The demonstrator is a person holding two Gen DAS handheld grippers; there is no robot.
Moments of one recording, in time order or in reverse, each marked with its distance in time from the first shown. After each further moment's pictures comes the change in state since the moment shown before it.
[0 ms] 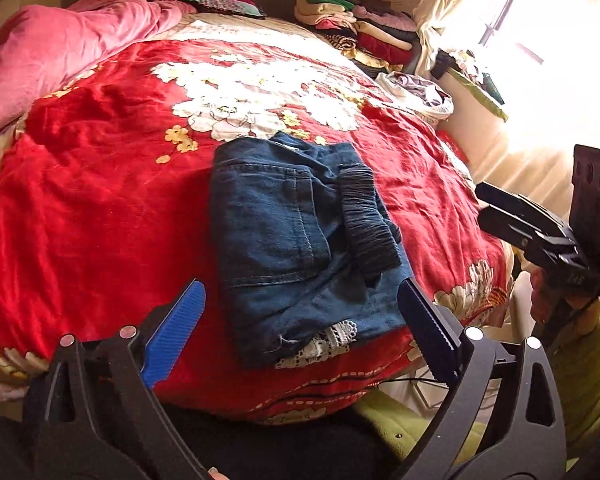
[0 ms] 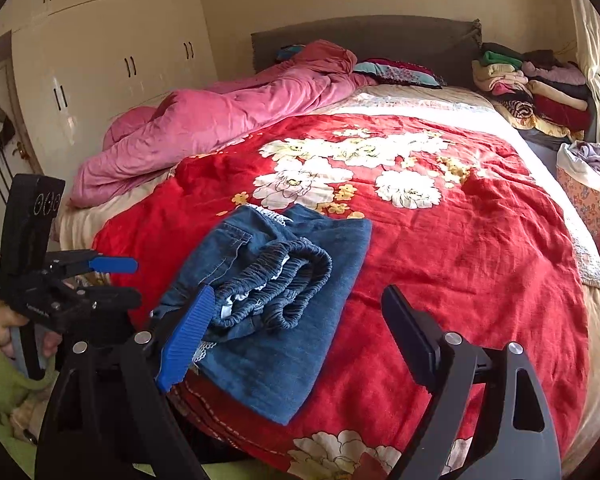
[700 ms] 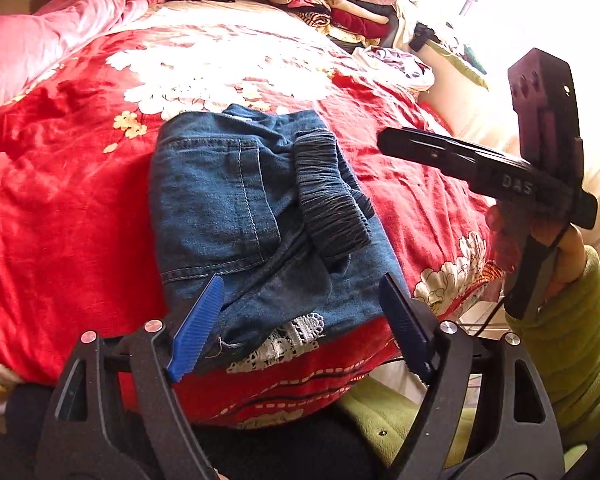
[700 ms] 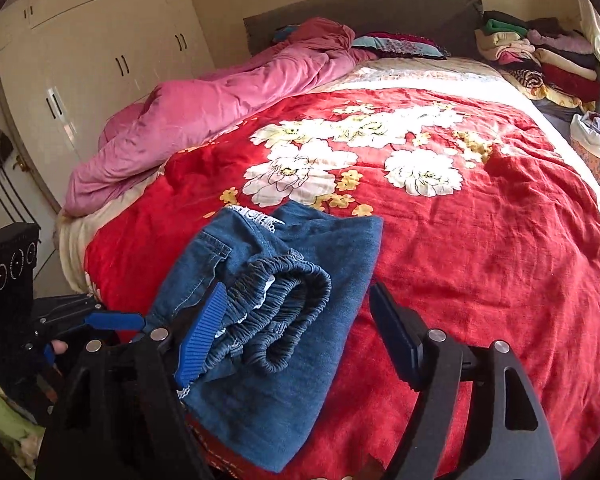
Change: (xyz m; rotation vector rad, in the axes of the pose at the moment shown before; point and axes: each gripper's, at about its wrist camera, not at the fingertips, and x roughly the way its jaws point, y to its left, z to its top) left arm 0.029 -0.031 -0.007 0.085 0.076 -0.052; right arm 0.053 -0.025 0.020 0.076 0.069 0.050
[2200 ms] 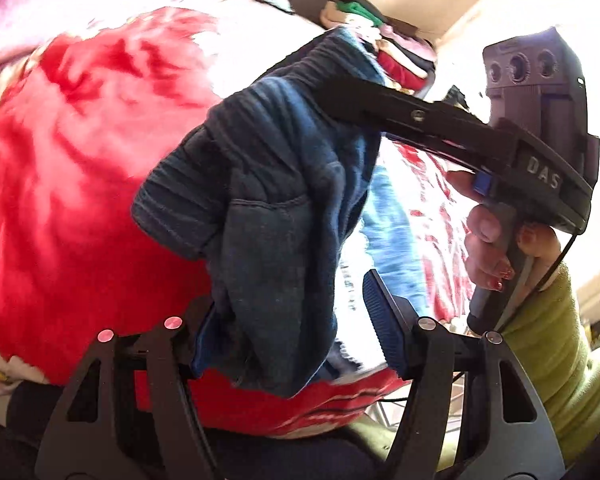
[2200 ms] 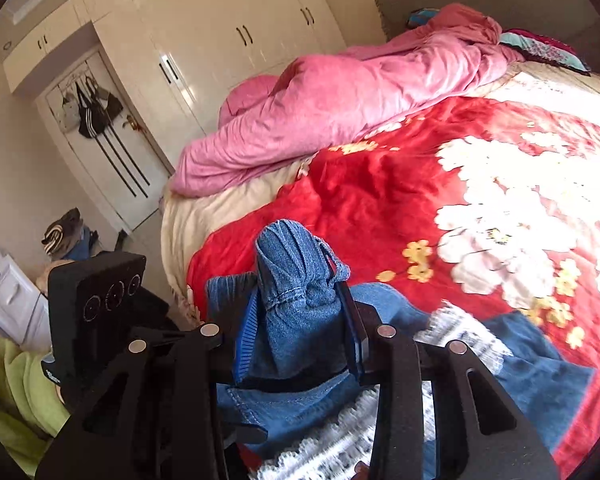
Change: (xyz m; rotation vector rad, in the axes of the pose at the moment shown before) left arm -0.021 0.094 0.009 -0.243 -0.088 -0.074; right arm 0.096 0.107 0.086 -0.181 0.083 0.466
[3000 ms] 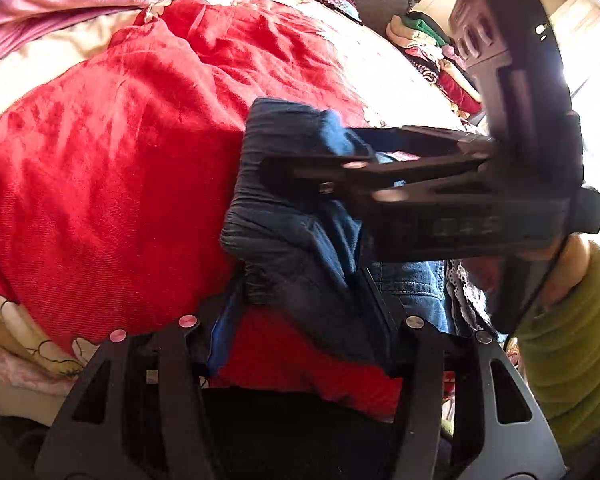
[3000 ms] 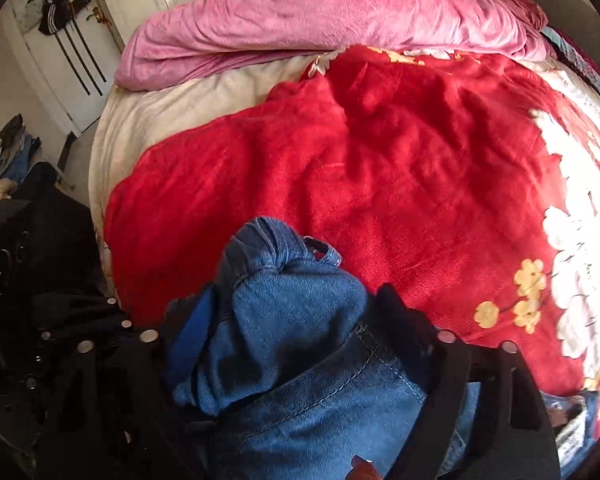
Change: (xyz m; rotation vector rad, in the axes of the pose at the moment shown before) left arm -0.030 0.112 -0.029 -0.158 -0.021 0.142; right arm 0.188 0.049 0.005 -0.164 0.362 -0.201
